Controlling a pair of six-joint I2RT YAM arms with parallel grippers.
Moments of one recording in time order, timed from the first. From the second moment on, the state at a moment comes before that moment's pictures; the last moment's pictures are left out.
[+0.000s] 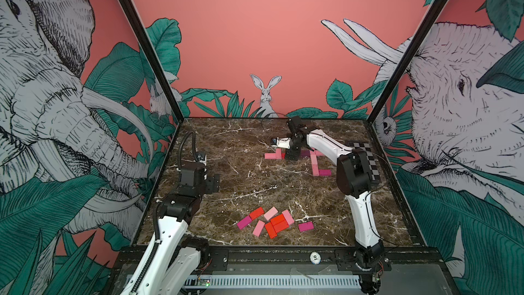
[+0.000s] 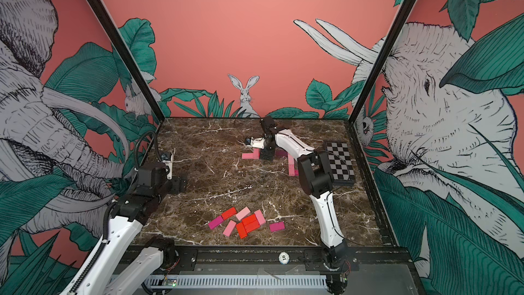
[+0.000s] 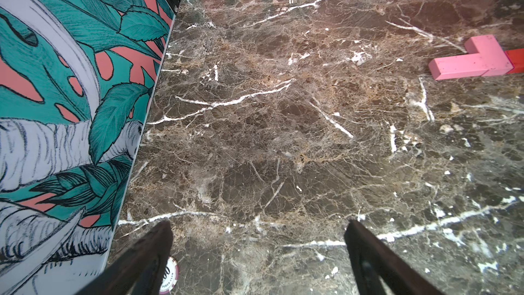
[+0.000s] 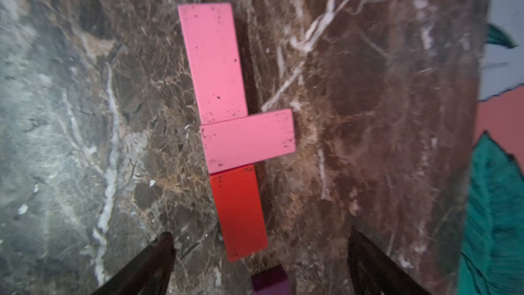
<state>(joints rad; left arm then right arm) -0.21 0.75 0.72 -0.68 -0.26 0.00 0.48 2.22 1.91 -0.78 -0.10 -0.98</state>
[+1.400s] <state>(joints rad) -0.21 0.75 0.72 -0.67 -0.24 0.00 0.90 1.47 0.99 -0.98 -0.06 -0.70</state>
